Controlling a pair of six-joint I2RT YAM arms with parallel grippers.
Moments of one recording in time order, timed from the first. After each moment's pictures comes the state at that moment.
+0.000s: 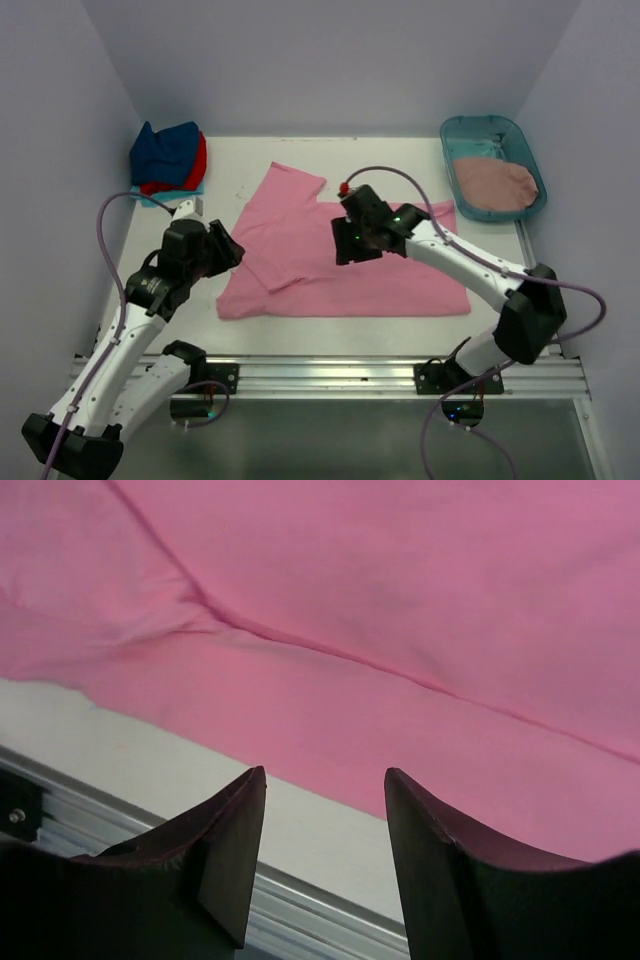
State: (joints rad) left arm -0.35 0.77 0.80 -0.70 -0.10 -0.67; right arm 0.70 1.43 1.19 -0.79 0.05 0.51
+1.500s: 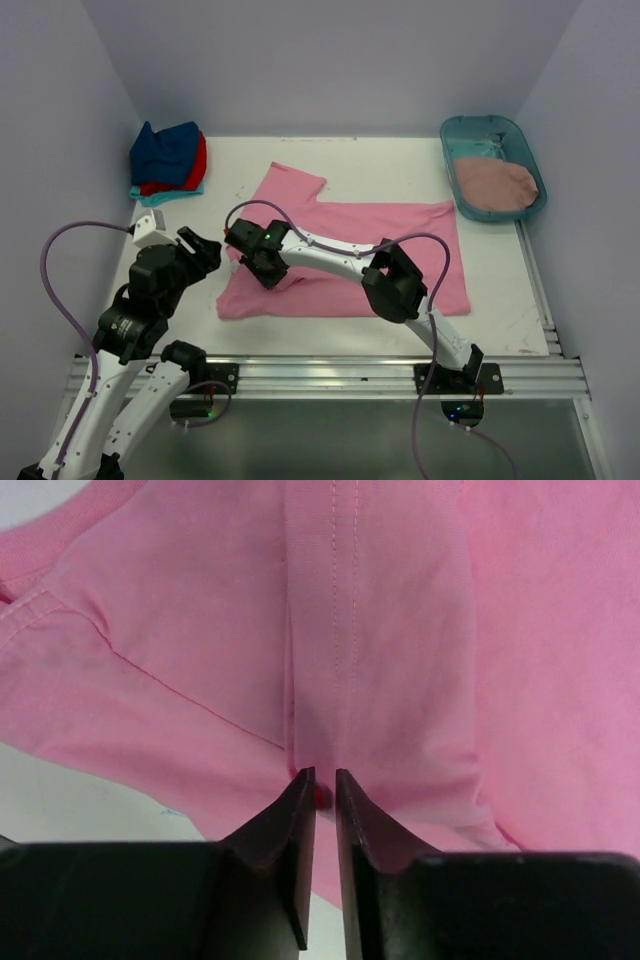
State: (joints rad) left arm -0.35 0.51 0.79 -0.73 -0.29 -0.71; right arm 1.10 2.33 2.04 -0.94 0.11 0.31
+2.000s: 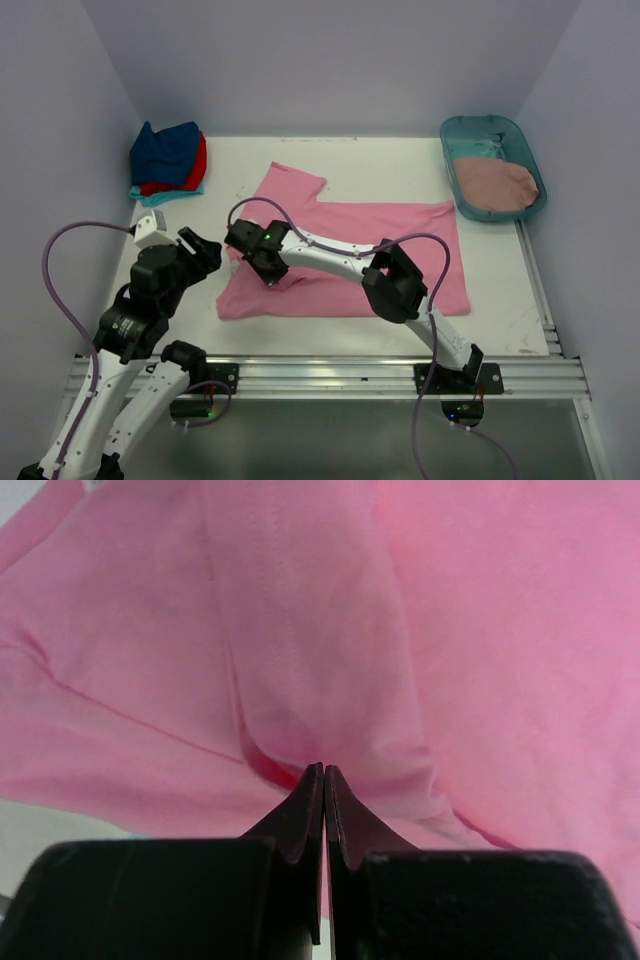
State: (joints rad) left arm -0.35 0.51 0.79 -0.73 -0.30 -0.71; right arm 1.10 2.33 2.04 -0.95 0.20 0.34
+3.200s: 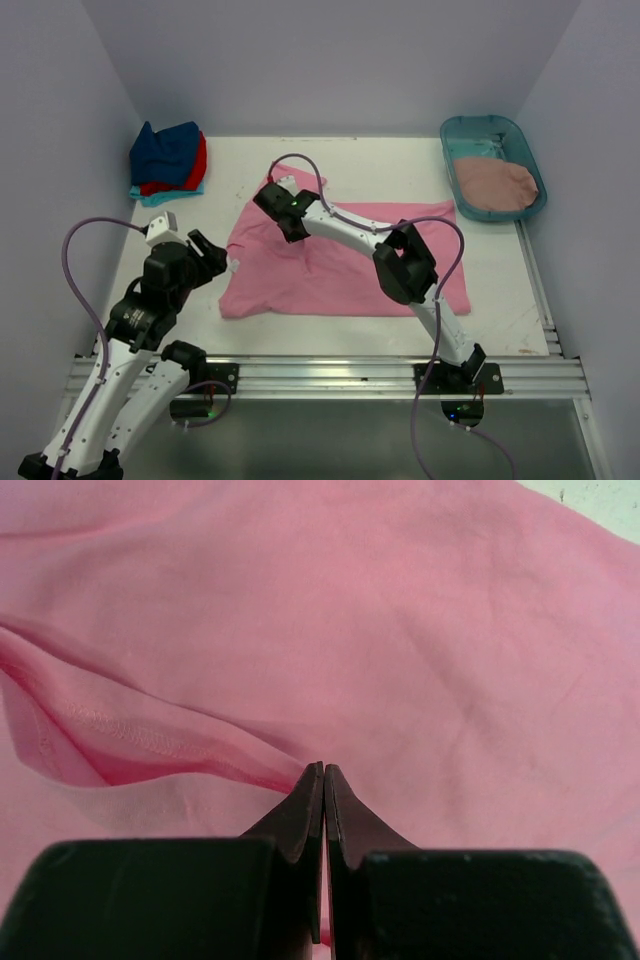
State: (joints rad) left arm -0.35 0.55 0.74 -0.73 -0.28 -0.71; right arm 0.90 2.33 2.04 -0.84 0.48 0.46
